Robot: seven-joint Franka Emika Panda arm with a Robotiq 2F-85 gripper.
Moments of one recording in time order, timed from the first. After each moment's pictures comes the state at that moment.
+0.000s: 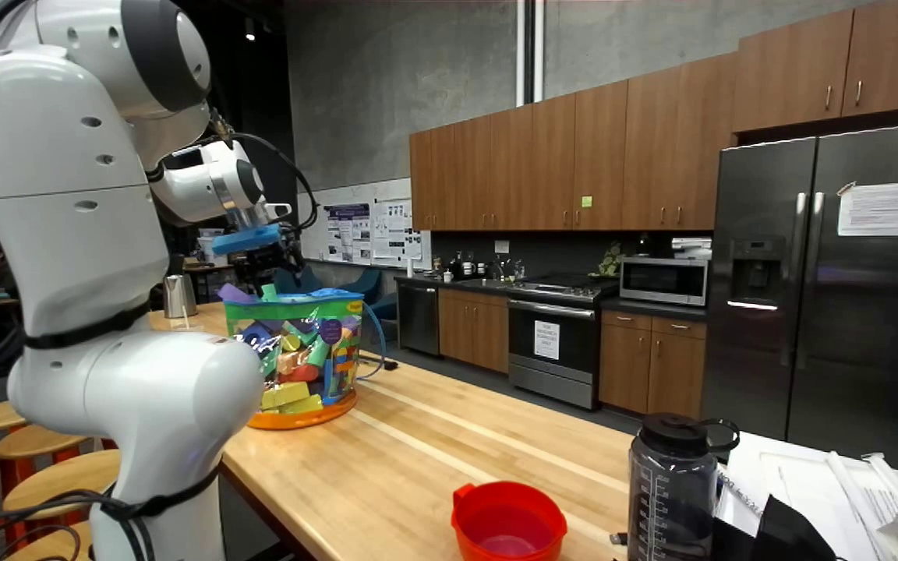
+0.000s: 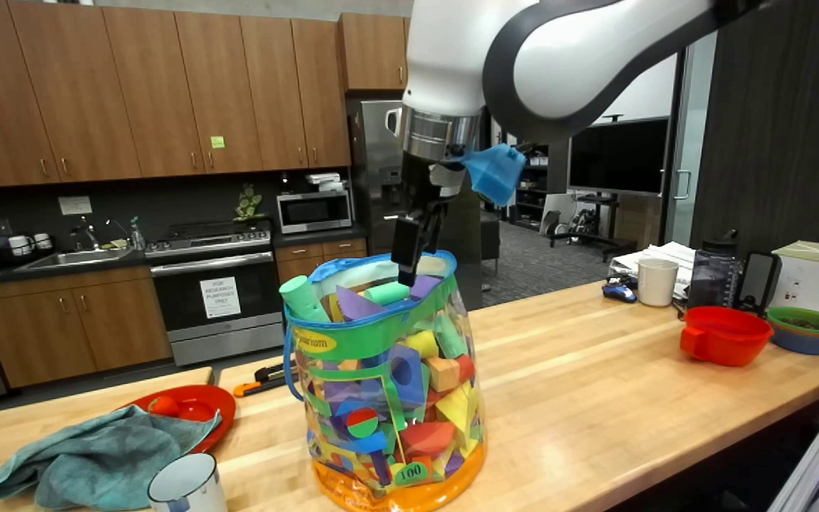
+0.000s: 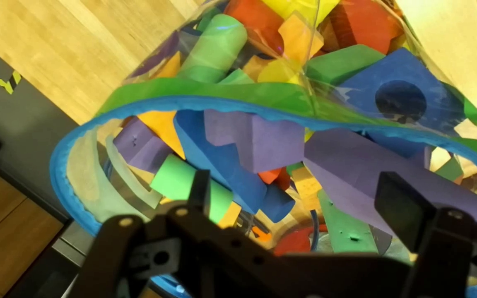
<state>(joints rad) 0.31 -0.20 0.41 -2.16 -0.19 2.24 0.20</state>
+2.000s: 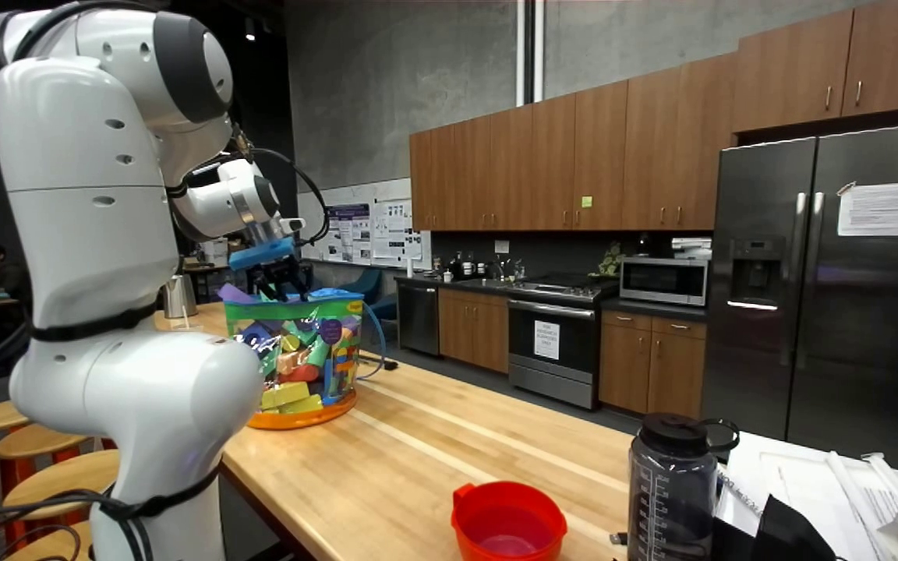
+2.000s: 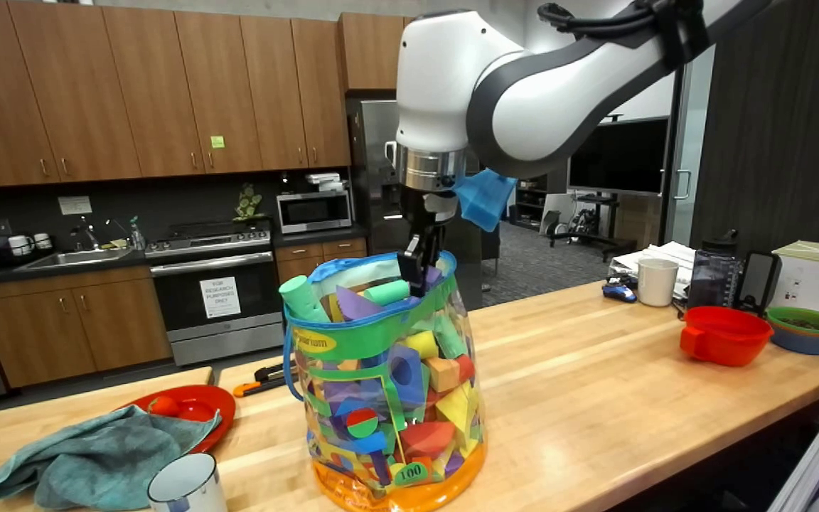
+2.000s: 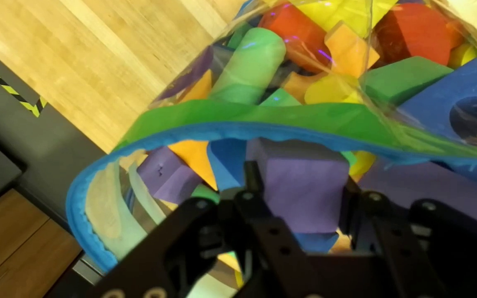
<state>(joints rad) 0.30 -0.11 0.39 -2.14 -0.29 2.24 0.27</state>
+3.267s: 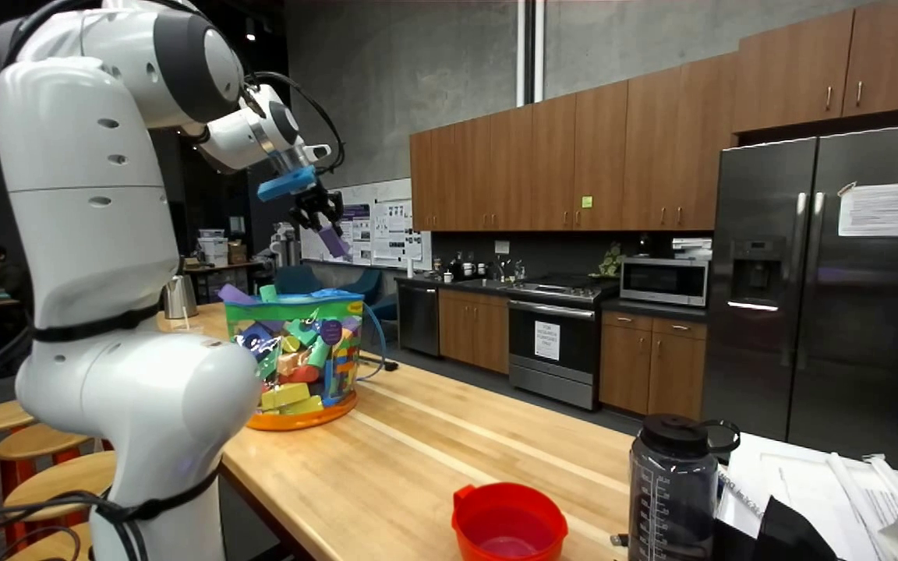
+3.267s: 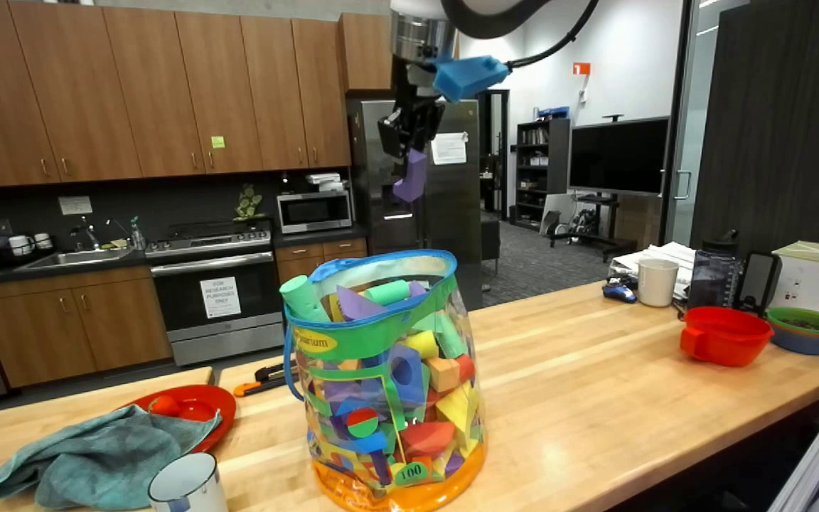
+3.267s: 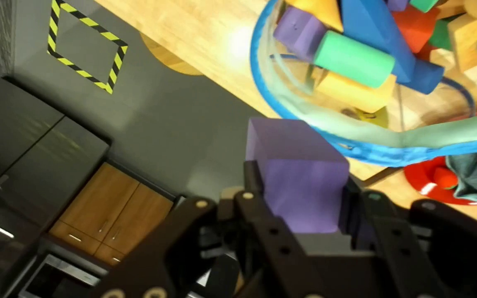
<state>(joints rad) 0.24 -0.10 0.33 -1.77 -0.35 2.03 0.32</state>
